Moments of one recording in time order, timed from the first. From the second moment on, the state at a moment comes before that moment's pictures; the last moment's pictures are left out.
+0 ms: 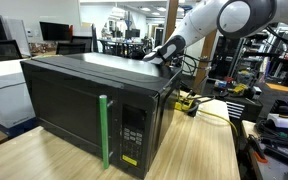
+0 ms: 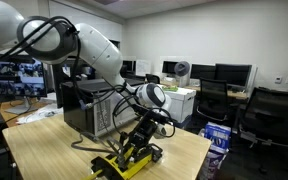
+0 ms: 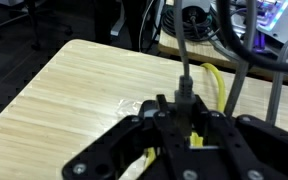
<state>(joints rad) -0.35 1.08 -0.14 -1.17 -0.41 1.21 -0.64</state>
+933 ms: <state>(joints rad) -0.35 1.21 -0.15 -0.99 -0.40 1.04 -0.56</state>
